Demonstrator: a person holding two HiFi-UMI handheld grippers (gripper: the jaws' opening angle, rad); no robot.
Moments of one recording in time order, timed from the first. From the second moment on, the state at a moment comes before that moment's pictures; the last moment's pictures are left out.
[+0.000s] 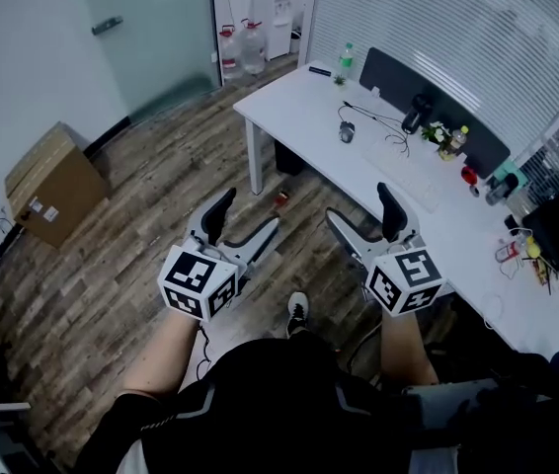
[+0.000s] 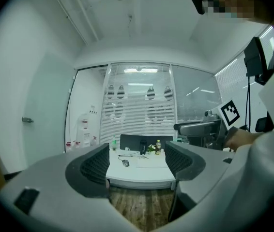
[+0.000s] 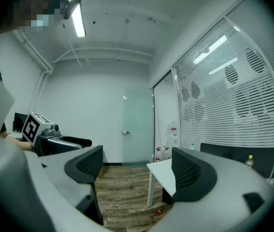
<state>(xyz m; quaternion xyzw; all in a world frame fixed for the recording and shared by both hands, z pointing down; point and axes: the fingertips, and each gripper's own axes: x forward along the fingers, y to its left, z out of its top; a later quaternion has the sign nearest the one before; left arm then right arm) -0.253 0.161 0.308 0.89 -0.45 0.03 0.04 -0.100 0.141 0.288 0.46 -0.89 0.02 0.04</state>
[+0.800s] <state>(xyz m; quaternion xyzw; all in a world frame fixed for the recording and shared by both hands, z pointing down) -0.183 -0.041 0.311 0.88 -0.47 0.05 0.06 -0.032 -0.065 0.294 0.43 -0.90 0.03 0.03</state>
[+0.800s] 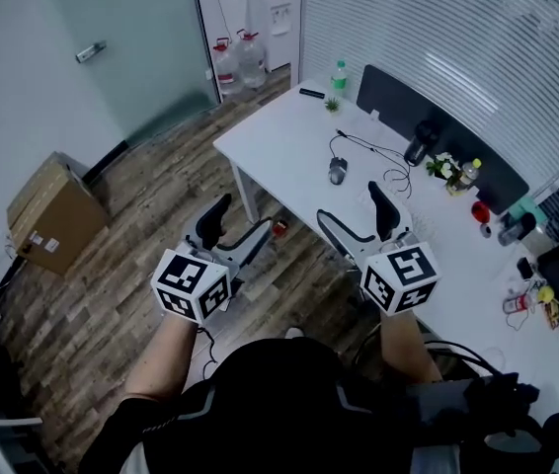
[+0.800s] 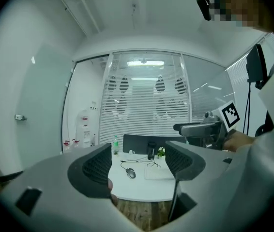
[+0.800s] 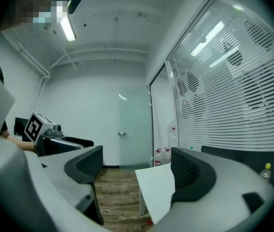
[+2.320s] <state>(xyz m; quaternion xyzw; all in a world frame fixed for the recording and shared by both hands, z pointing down) -0.140 -0.316 0.323 0.94 -0.33 0.05 0.07 0.000 -0.268 0.324 0.56 -0.82 0.07 0.06</state>
